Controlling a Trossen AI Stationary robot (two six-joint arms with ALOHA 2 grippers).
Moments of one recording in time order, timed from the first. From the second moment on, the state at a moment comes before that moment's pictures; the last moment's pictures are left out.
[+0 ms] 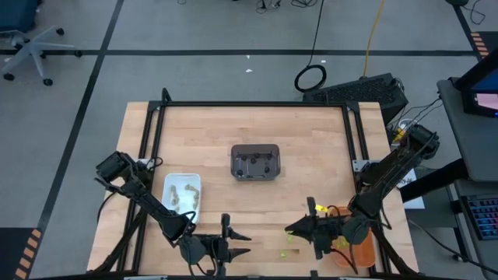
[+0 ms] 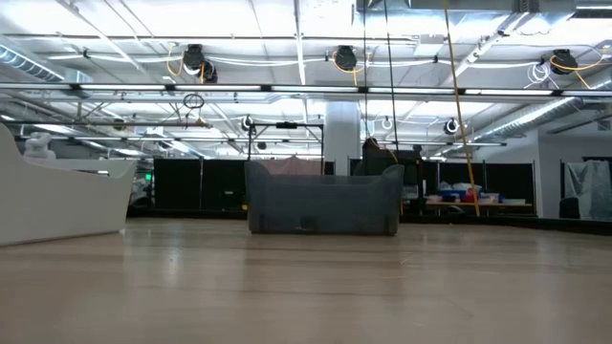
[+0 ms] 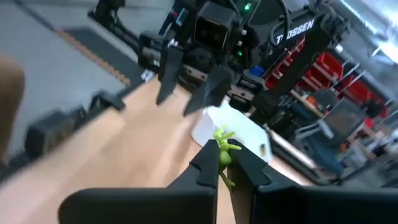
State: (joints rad) left arm -0.75 1.86 1.06 0.53 -0.69 0.09; right arm 0.85 1.39 0.82 0.39 0.73 -0.42
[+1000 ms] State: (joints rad) left arm -0.69 1.86 1.06 0.53 -0.70 0.20; right arm 0.85 1.31 0.82 0.29 0.73 -0.45
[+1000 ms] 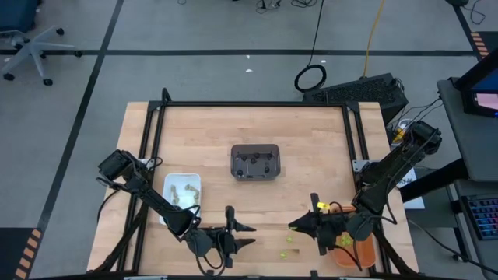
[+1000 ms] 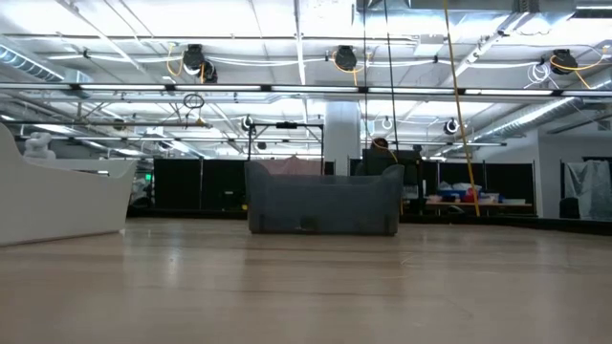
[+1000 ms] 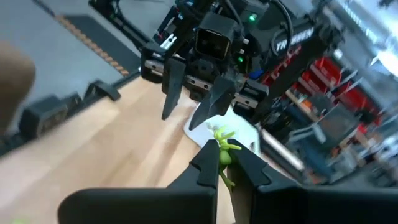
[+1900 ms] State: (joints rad) left arm -0.69 1.86 1.06 0.48 -0.68 -0.02; right arm 0.84 1.31 0.82 0.29 0.74 0.35
